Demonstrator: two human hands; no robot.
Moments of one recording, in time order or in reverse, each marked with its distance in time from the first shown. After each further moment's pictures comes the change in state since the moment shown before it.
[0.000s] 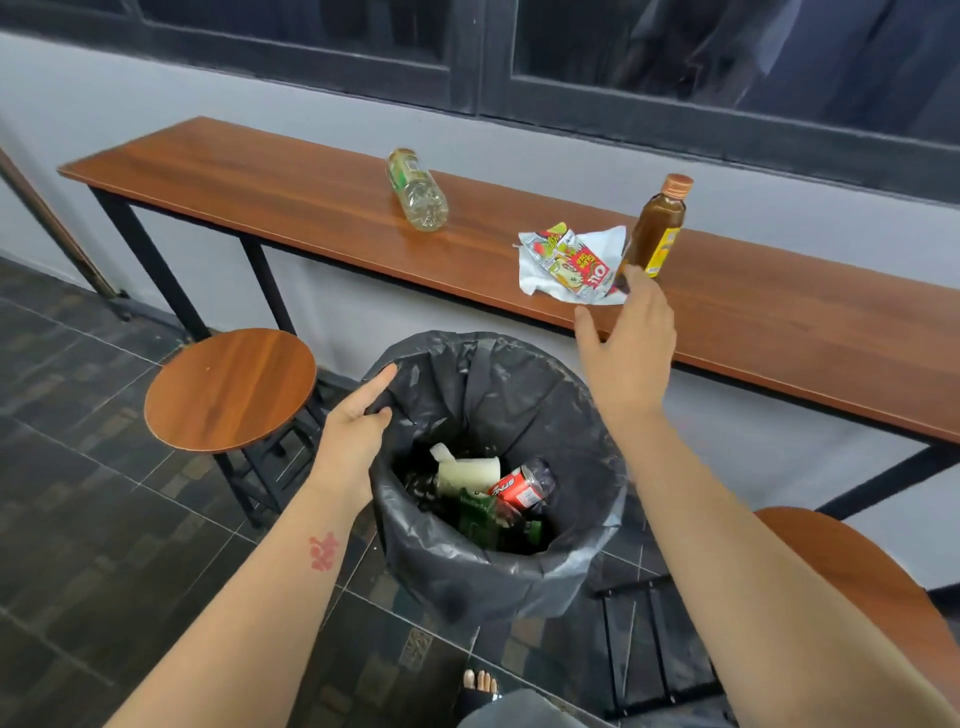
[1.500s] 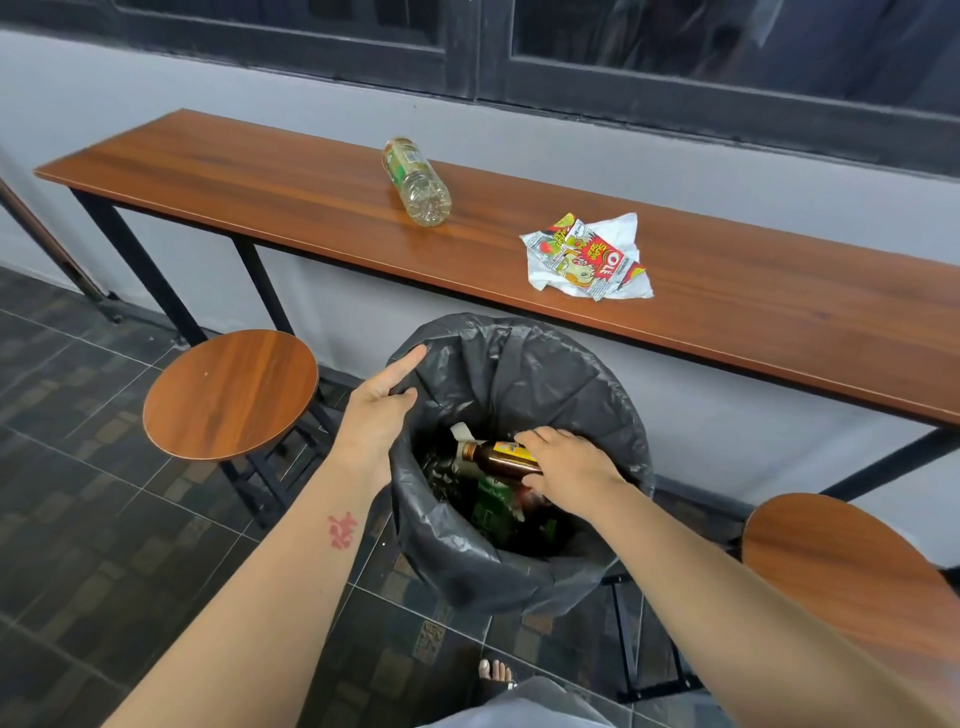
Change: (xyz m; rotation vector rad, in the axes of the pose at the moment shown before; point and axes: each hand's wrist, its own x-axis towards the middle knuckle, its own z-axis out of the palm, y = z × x) left_hand 0.027 0.021 0.012 0.144 -0.098 0.039; right_hand -0.088 0.024 0.055 -0.379 -1.034 -0.287
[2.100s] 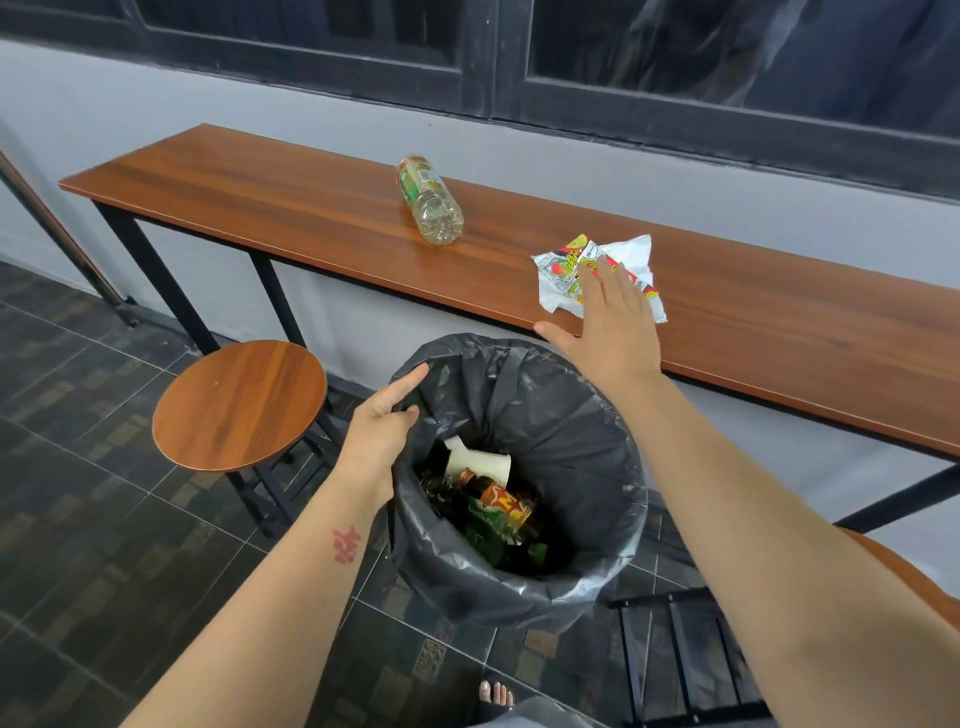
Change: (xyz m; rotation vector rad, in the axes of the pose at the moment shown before) left_hand 0.023 -0.015 -0.008 -0.082 0.003 -0.035; right_hand 0.068 0.030 -0.124 -0.010 0.585 0.199
